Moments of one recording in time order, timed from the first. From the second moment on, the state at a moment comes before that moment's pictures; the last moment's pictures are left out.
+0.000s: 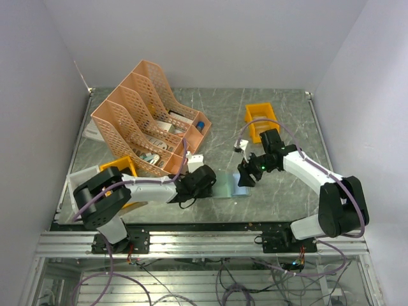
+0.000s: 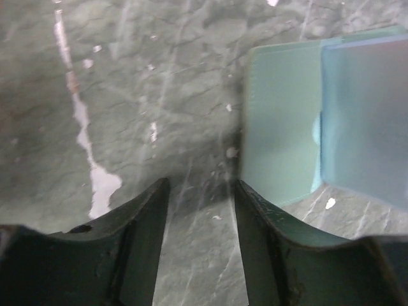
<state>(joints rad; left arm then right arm) -1.06 1.61 0.77 -0.04 -0.32 -0.95 0.31 1.42 0.84 -0.60 -0.69 -0.64</state>
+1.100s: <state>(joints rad) -1.20 1.72 1.05 -0.04 -0.32 -0.70 0.27 1.60 0.87 -0.60 -0.54 -0.59</state>
